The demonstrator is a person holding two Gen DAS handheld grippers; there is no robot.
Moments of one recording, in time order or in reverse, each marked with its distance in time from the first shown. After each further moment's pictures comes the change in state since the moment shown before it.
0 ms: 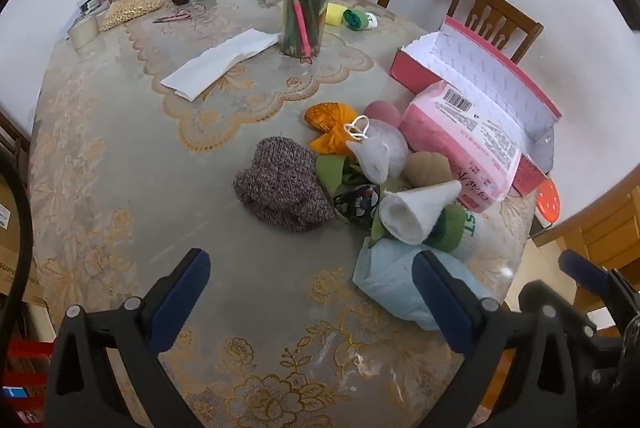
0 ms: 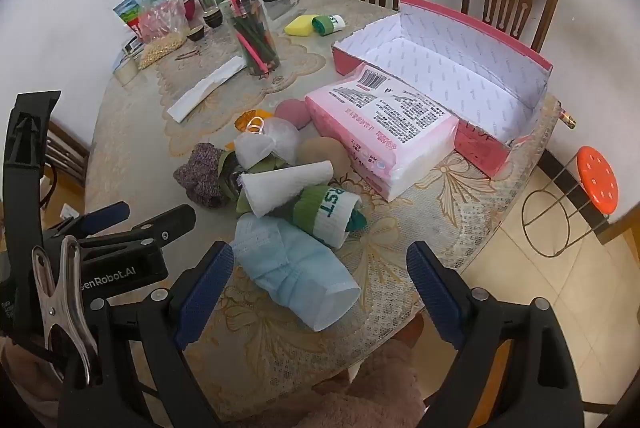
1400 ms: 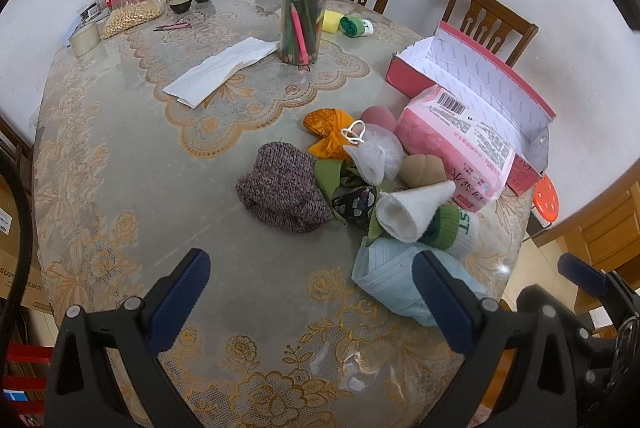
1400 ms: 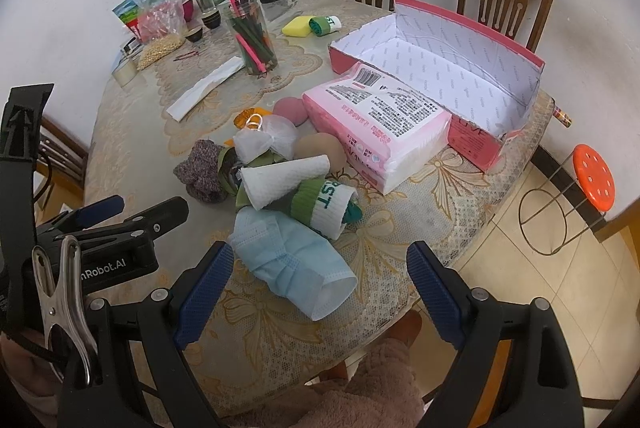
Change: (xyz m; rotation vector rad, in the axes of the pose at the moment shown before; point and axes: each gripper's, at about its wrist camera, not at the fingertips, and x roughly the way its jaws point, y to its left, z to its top) left arm -0.011 -0.001 0.000 0.006 -0.017 -0.003; right arm -0.007 -0.003 -0.007 -0.003 -0.009 -0.015
